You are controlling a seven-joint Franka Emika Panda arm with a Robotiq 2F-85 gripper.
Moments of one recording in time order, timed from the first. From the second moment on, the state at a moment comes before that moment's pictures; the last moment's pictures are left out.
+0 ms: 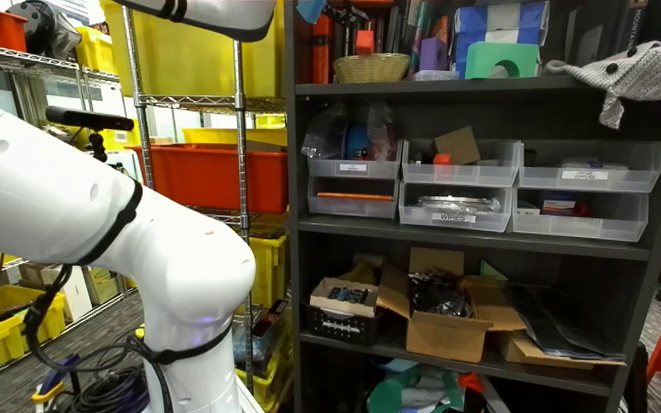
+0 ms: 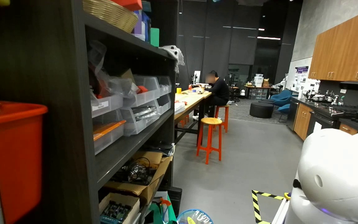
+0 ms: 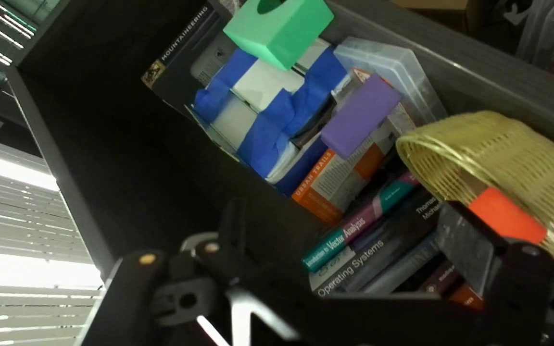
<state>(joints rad) 0.05 -0.92 0.07 -2.32 -0.68 2.68 0.03</state>
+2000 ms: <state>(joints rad) -0.05 -0.74 -0.07 -2.62 -0.41 3.05 -0.26</state>
